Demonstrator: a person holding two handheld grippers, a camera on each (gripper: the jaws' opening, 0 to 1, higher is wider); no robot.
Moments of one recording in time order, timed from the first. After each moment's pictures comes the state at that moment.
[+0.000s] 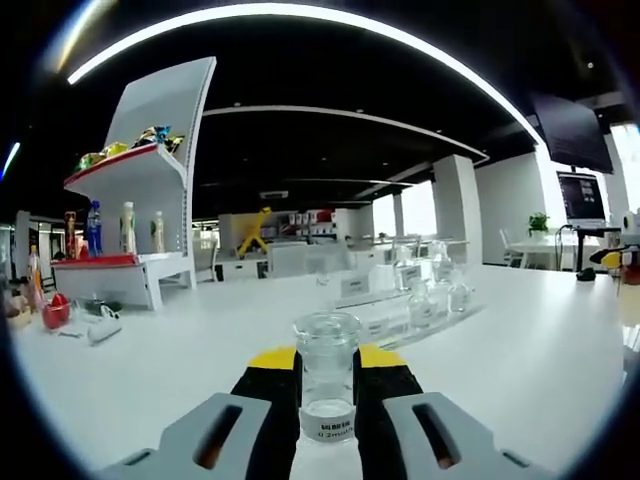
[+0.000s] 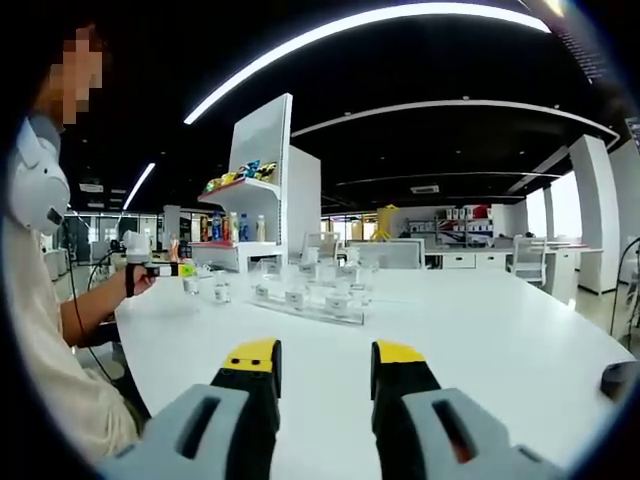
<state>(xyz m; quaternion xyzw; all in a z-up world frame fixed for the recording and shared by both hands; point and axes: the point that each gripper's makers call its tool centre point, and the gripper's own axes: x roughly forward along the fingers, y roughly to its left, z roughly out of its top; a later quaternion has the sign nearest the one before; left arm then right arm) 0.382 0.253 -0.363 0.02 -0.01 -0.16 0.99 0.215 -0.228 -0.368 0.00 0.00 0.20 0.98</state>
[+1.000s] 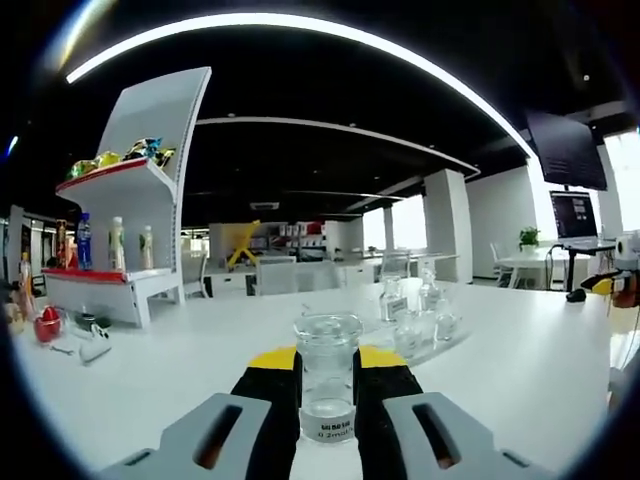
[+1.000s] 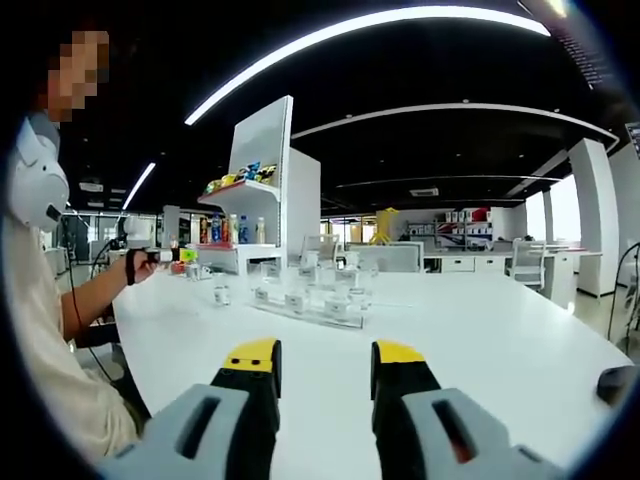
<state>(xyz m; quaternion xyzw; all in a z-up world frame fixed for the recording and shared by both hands) 0.386 0.236 -0.318 0.01 -0.03 -0.19 0.98 0.213 -0.229 -0.362 0.00 0.00 0.19 0.98</state>
